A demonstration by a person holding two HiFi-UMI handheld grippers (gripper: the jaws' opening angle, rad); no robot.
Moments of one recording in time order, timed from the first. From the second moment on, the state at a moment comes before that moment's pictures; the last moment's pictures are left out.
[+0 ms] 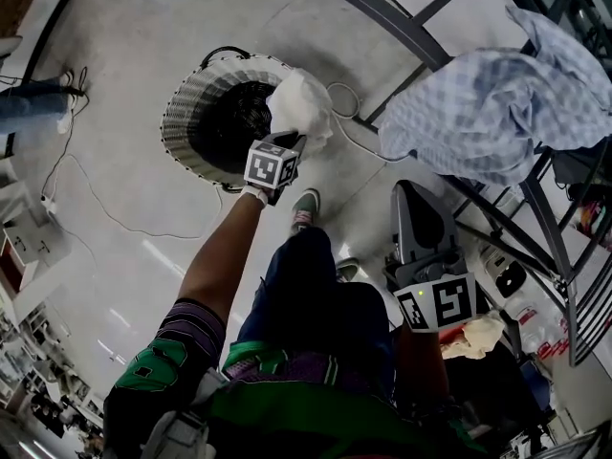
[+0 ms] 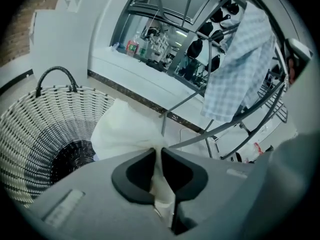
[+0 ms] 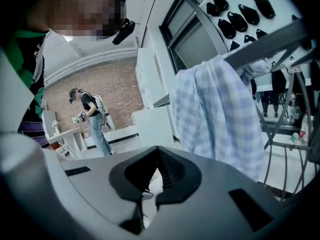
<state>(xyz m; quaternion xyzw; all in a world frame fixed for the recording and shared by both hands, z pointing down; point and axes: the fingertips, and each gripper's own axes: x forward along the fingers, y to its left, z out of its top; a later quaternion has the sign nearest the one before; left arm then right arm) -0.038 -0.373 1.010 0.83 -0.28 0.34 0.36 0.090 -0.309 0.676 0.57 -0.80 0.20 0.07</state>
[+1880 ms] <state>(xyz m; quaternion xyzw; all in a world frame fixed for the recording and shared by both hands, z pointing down) 0.026 -0.172 0.427 0.95 -0.27 0.10 0.15 0.198 -0.012 0.311 0.63 -0.77 0.02 -0.03</state>
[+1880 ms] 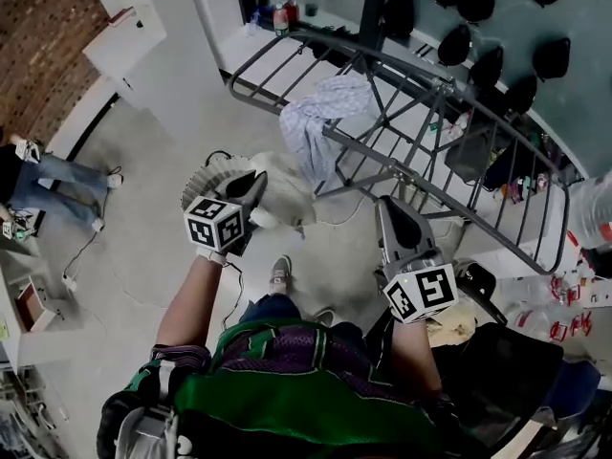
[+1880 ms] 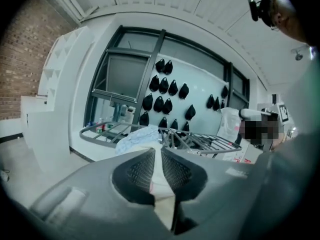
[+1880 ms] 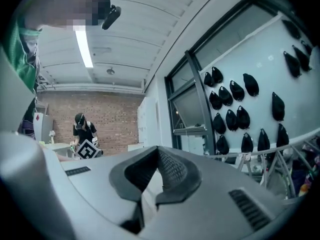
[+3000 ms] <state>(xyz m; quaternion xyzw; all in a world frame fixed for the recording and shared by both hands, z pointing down) 0.166 -0.002 0.177 0.99 -0.03 -0.07 0.06 0.255 0.097 0.298 0.66 -0.75 0.02 -0.03</state>
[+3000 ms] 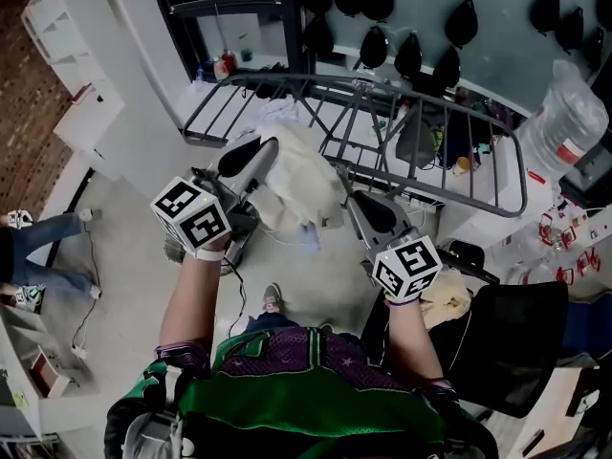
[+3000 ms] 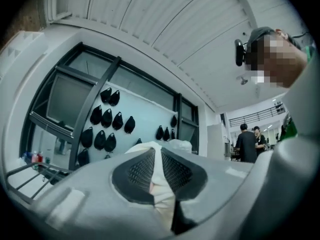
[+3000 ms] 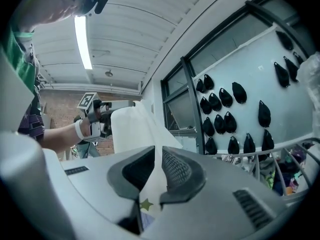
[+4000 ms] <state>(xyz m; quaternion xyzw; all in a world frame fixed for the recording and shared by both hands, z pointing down) 0.182 0.041 0.139 0.99 0.11 -0.09 0.08 0.259 0.079 0.328 0.66 -0.75 0.04 0.02</state>
